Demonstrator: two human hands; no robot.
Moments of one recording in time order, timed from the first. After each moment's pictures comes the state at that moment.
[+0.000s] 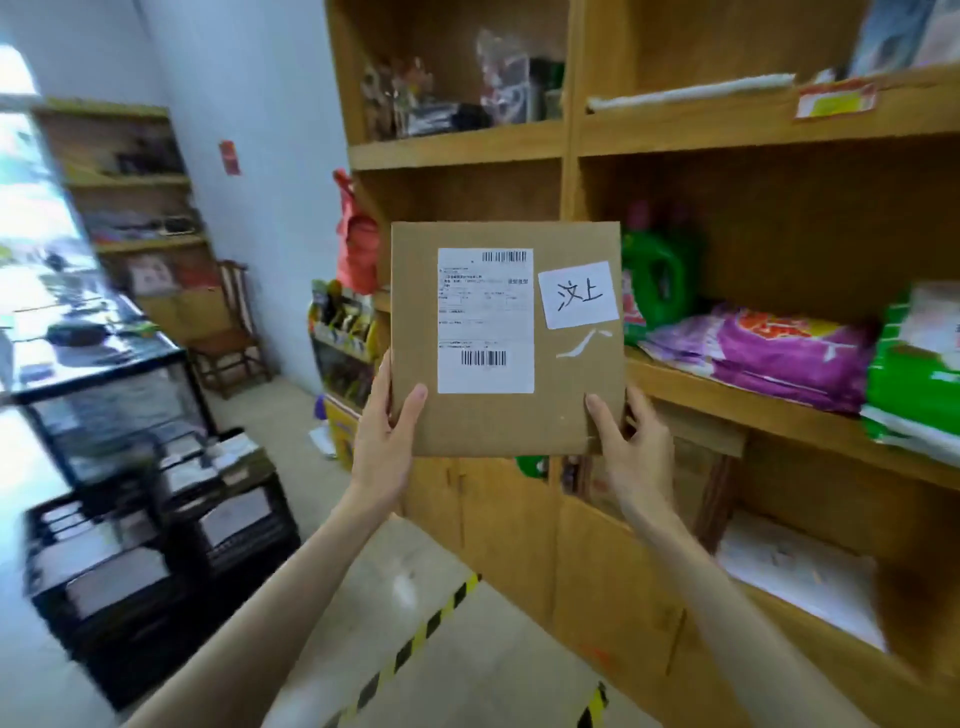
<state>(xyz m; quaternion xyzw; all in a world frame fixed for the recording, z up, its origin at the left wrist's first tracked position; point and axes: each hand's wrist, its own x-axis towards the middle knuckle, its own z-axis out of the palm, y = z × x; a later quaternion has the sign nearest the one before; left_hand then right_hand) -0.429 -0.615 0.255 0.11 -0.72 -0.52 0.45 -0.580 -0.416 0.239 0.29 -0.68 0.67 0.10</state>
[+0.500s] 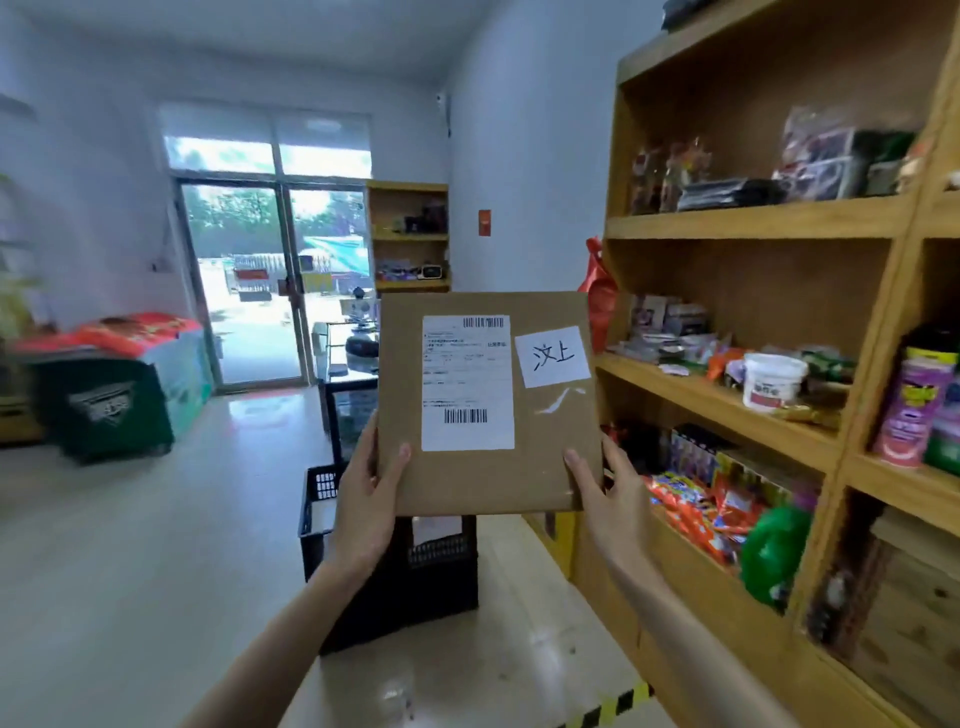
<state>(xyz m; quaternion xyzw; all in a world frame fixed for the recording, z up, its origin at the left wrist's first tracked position) -0.156 -0.734 0.272 0.28 -0.62 -0.44 0.59 -0.386 -0.648 0.259 0.46 -0.56 0.68 -0.08</state>
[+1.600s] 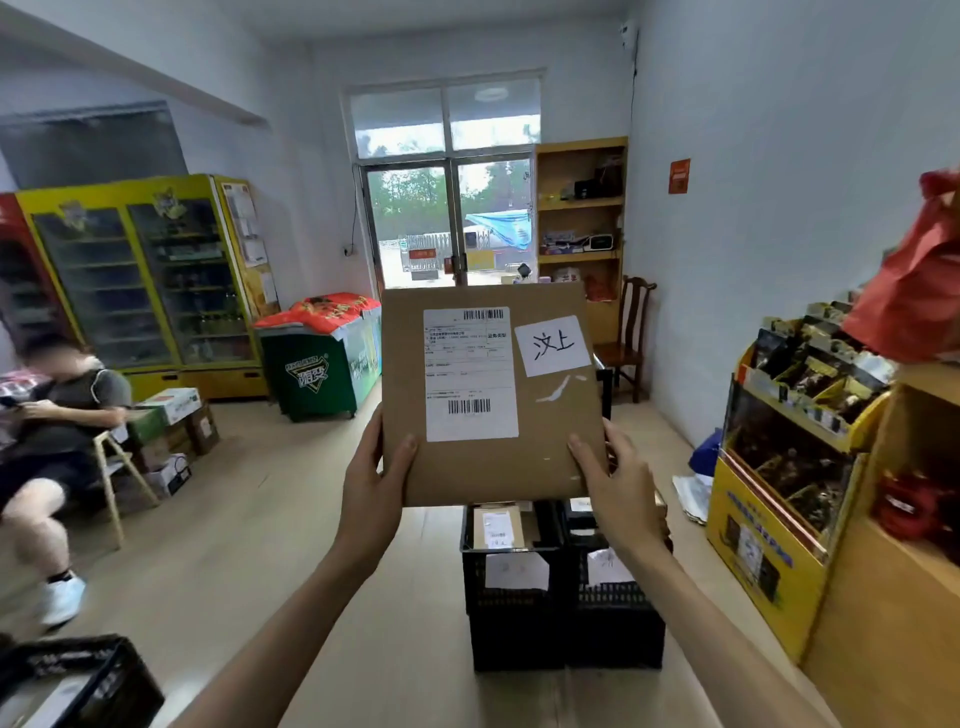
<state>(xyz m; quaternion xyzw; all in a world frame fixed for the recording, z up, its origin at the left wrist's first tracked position) 0.009 -1.056 0.261 0.44 -0.58 -0.30 0.62 -0.241 -1.073 0.227 0.54 -0.48 0.64 -0.24</state>
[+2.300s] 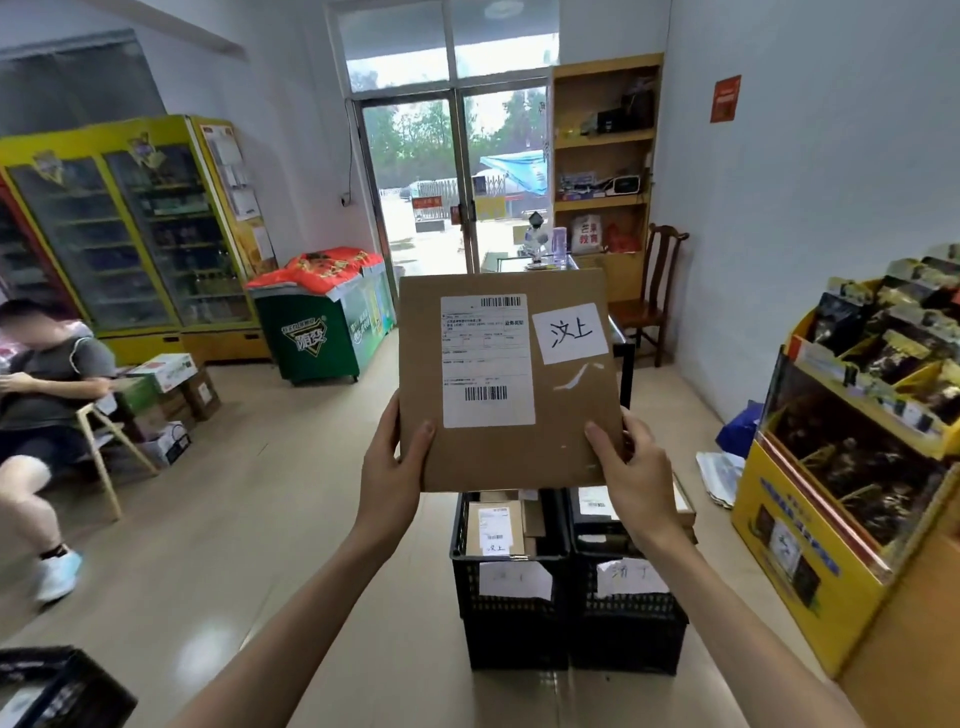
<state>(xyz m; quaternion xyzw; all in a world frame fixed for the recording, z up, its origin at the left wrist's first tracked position) -0.064 -1.287 0.216 0.46 -0.58 -0.30 0.60 -0.314 -1.295 0.186 0.54 -0.49 0.62 -0.27</state>
